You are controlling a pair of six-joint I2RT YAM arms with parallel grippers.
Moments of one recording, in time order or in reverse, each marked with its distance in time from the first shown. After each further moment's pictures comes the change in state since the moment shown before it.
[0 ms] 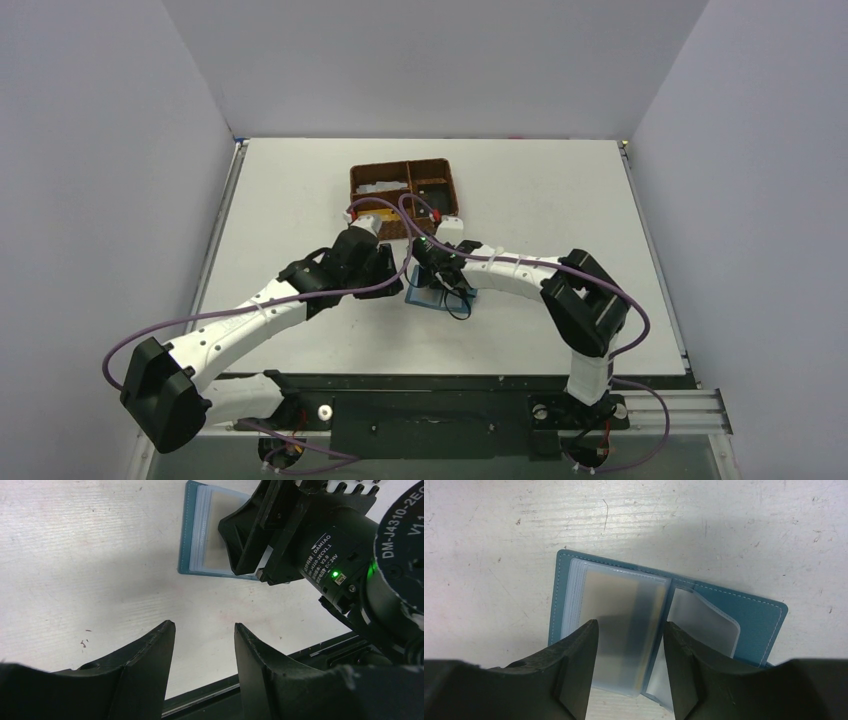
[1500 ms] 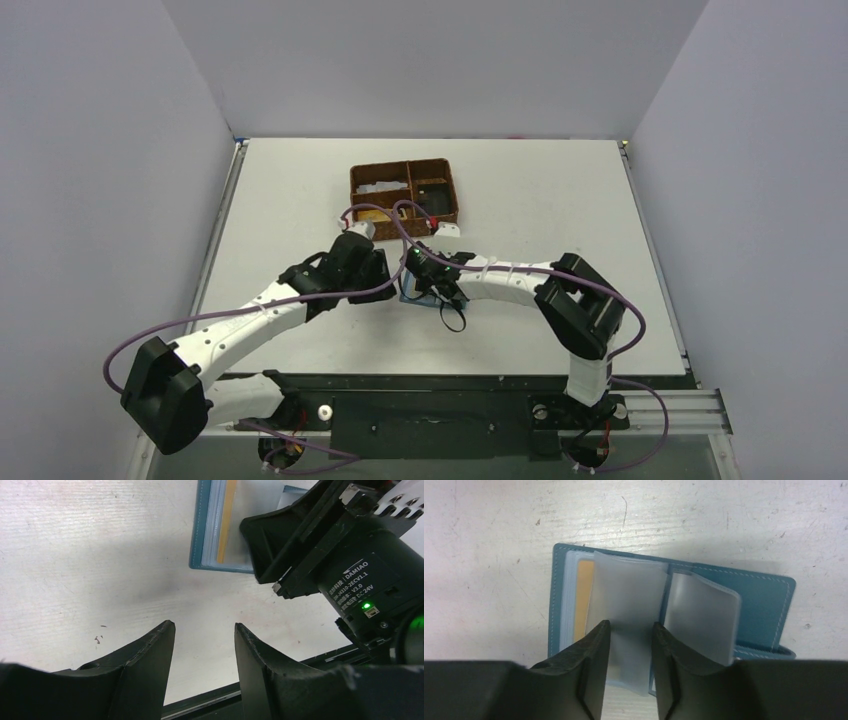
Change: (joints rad) left arm 0.042 0.000 -0.064 0.022 0.005 0.002; right arm 0.060 0.012 -0.041 0.086 0.071 0.073
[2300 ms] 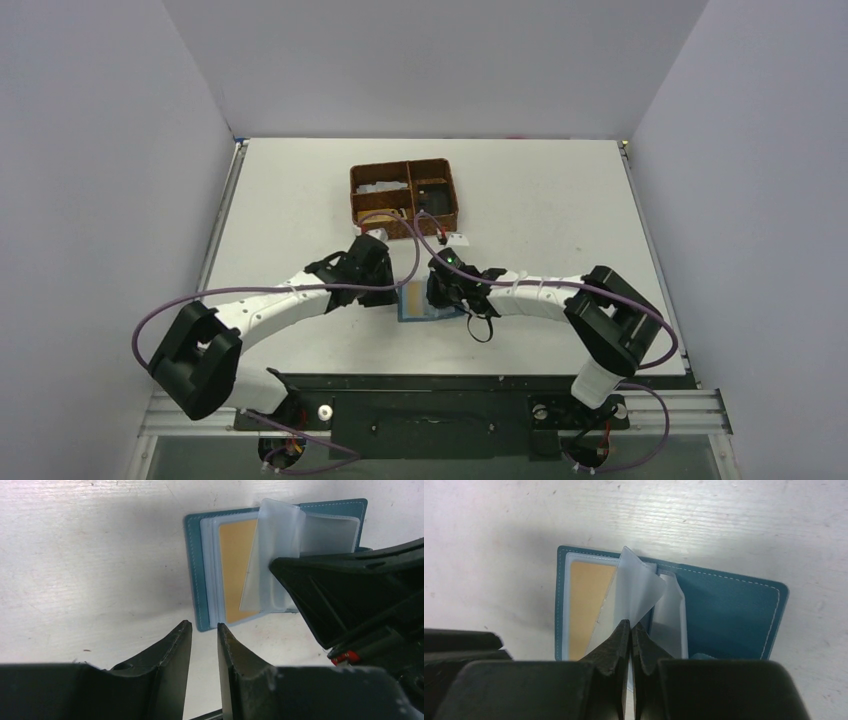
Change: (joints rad) left arm 0.001 0.174 -0.031 0.105 0.040 -0.002; right arm -0.053 -0.185 -0.291 0.301 -0.267 -0.132
